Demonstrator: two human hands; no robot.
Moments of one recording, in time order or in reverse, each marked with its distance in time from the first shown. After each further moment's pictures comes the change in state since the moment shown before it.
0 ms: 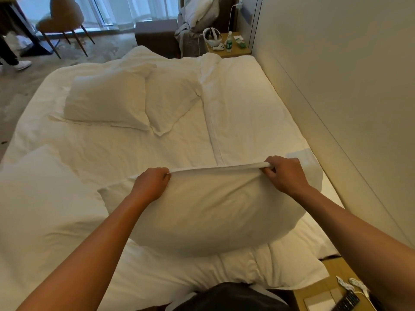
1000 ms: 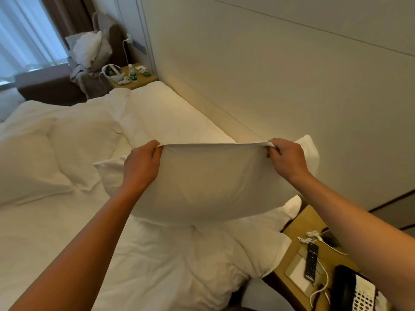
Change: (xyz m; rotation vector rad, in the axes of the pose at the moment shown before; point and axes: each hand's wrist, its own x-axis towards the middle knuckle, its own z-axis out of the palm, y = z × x) left_hand 0.078 0.199 -0.059 -0.265 0.309 0.511; right_hand -0.096 0.084 -0.118 0.237 0.510 0.476
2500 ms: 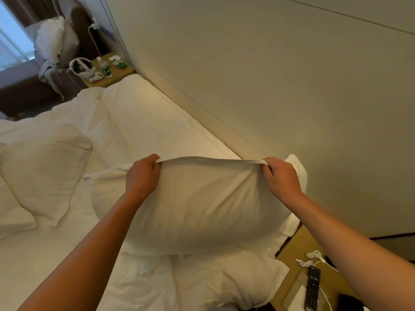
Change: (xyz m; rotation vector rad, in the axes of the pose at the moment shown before) left_hand 0.164 0.048 0.171 0.110 -0.236 -0.059; right_hand 0.127 0.140 0.043 -0.061 -0.129 0.152
